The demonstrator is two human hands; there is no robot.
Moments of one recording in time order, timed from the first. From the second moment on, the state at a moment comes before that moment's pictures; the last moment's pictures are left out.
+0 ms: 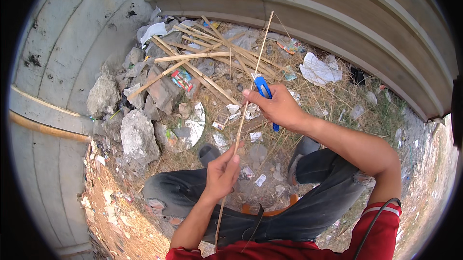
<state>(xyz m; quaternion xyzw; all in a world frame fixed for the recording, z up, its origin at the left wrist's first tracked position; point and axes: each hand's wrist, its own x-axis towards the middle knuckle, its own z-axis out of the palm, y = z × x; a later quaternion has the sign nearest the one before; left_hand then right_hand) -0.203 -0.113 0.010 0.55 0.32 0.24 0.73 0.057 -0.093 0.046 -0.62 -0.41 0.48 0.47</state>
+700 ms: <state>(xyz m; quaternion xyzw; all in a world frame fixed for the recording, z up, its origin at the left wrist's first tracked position) -0.207 -0.120 0.014 0.60 0.36 0.23 0.68 0.148 -0.077 0.085 -0.80 -0.51 0.15 0.30</state>
